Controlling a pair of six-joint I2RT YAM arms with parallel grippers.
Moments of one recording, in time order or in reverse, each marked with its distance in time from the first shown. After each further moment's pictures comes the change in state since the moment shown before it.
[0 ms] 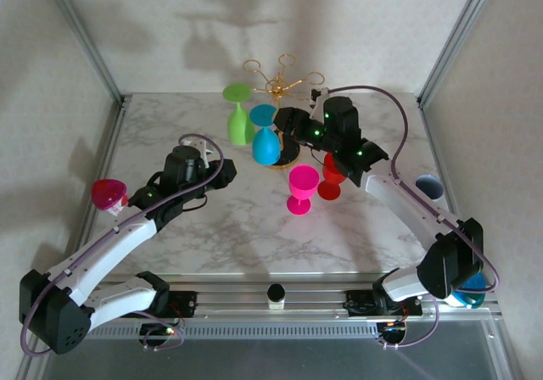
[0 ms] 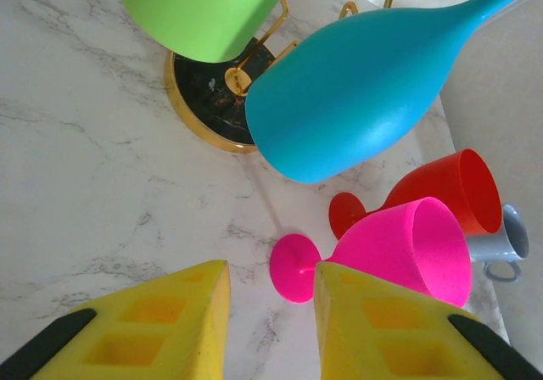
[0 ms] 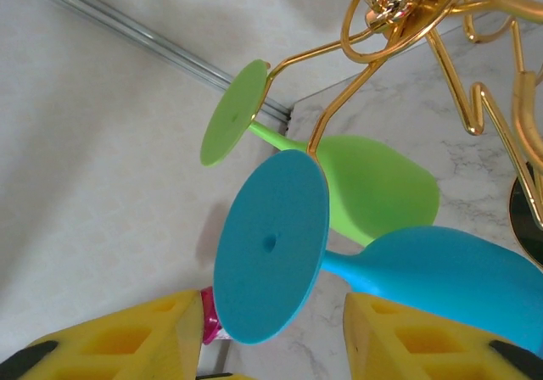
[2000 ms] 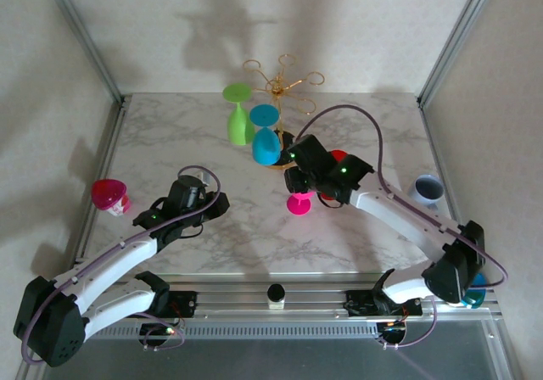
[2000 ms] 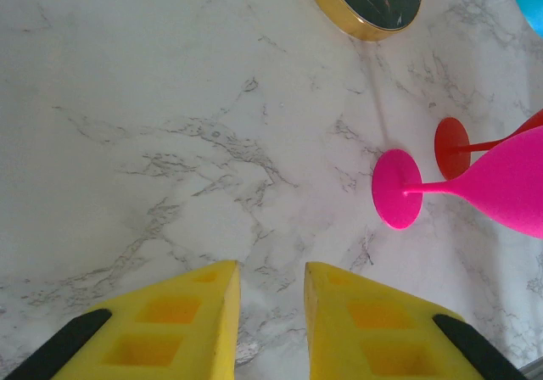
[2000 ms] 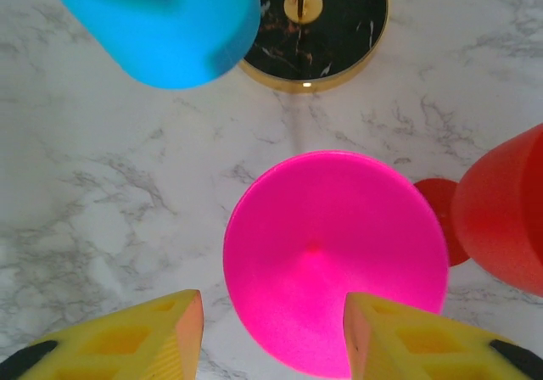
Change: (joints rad) left arm 0.000 -0.090 -0.296 0.008 0.007 -0.102; right arm 0.253 -0.056 0.016 -0.740 0.541 -0.459
